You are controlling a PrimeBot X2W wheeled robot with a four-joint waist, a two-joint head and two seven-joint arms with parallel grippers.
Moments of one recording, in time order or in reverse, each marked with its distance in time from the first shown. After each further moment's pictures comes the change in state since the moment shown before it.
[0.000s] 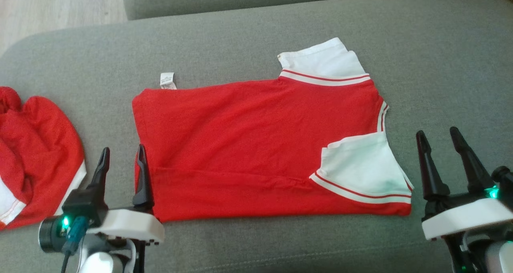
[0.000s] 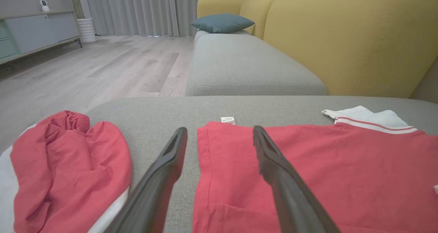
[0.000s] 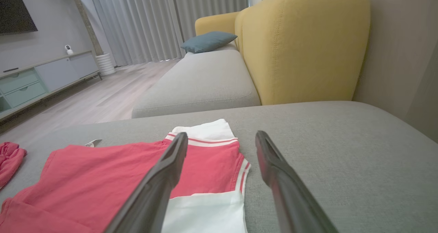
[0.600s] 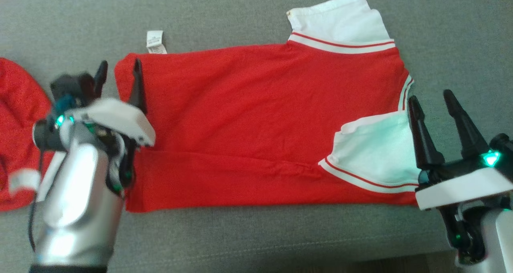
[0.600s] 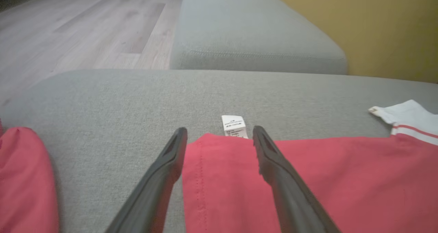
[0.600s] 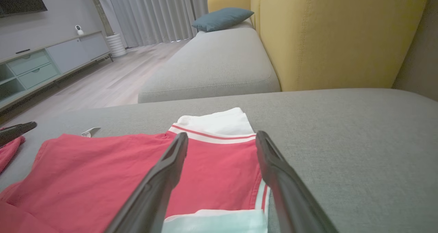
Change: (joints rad) left arm -0.485 -0.008 -0.004 0.371 -0.086 -0.113 0.132; right arm -0.130 -0.023 0.046 -0.003 0.022 0.000 0.005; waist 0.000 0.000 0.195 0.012
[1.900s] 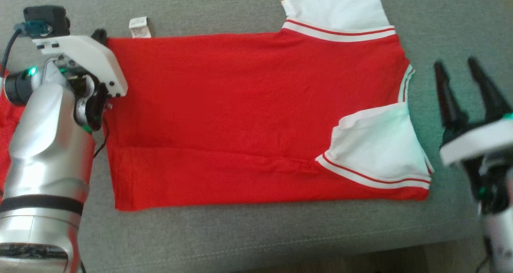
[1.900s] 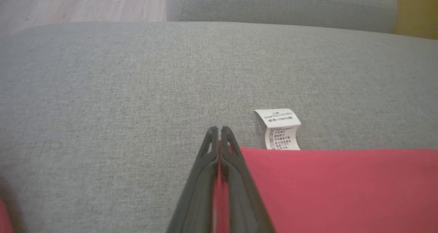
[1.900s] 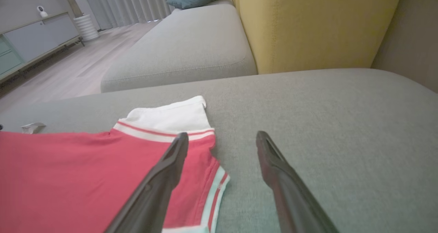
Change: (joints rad) left arm -0.386 0.044 -0.011 0.456 -0.070 -0.094 0.211; right arm -0.195 -0.098 -0.011 0.209 0.098 0.000 0.030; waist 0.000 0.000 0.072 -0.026
